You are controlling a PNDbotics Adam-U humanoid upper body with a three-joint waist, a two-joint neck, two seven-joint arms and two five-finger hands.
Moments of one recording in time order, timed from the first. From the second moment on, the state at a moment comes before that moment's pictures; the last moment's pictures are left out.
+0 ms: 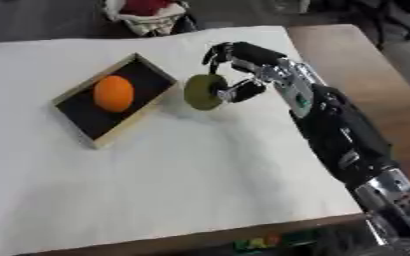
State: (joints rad) left arm -0.13 0.16 0.06 -1.79 -0.17 -0.16 -0.14; right arm -0.84 -0.46 0.19 -0.95 0.69 -0.65 0.18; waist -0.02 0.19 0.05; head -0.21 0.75
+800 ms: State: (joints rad) left arm -0.14 0.16 0.05 -1.79 -0.16 -0.16 -0.15; right arm -1.01 -0.38 0.15 -0.85 0.77 -0.63 0.16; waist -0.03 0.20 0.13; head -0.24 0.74
